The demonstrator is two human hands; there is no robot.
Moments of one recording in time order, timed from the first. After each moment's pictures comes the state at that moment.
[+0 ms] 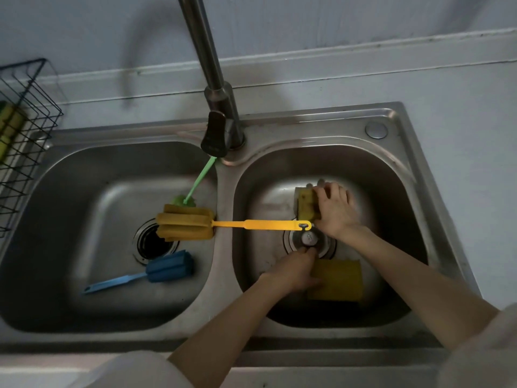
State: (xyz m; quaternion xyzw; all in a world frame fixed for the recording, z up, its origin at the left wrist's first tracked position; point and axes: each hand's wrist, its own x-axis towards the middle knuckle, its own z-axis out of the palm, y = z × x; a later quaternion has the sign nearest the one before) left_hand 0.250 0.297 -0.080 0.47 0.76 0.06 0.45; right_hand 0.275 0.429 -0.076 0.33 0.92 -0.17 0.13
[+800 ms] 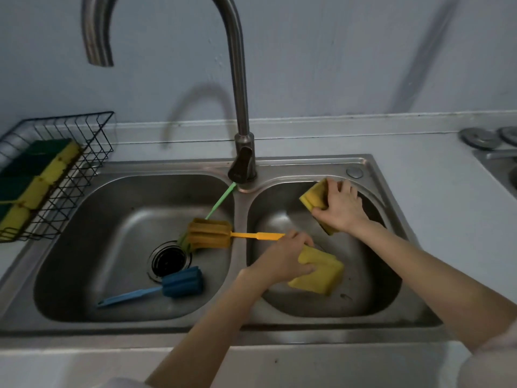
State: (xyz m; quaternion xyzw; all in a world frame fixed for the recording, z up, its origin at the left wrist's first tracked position) left_hand 0.234 0.261 0.007 0.52 0.77 0.22 0.30; right_hand 0.284 0.411 0.035 0.37 0.91 -0.19 0.01
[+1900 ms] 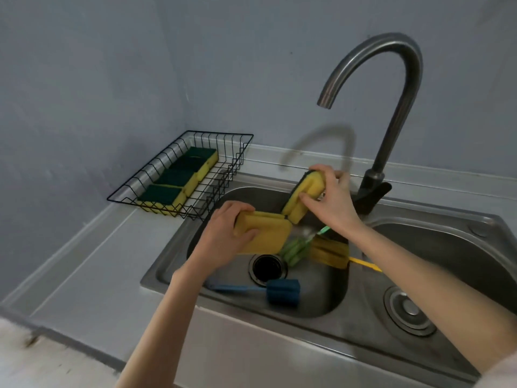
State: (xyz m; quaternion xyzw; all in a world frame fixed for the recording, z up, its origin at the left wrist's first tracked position) left_hand 0.103 -0.009 0.103 0.30 0.88 0.36 0.02; right_hand 0.147 0.197 0.118 0.14 0.88 -0.40 -0.19
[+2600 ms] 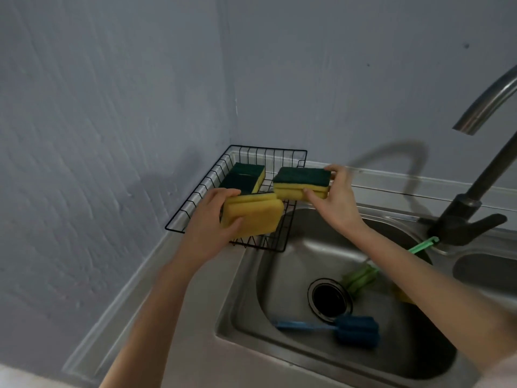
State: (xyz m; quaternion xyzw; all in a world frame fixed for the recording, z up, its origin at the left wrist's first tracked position) left_hand -0.033 -0.135 0.127 0.28 0.88 0.39 -0.04; right_hand 0.005 0.091 0.112 0.17 0.87 -0.39 -0.26
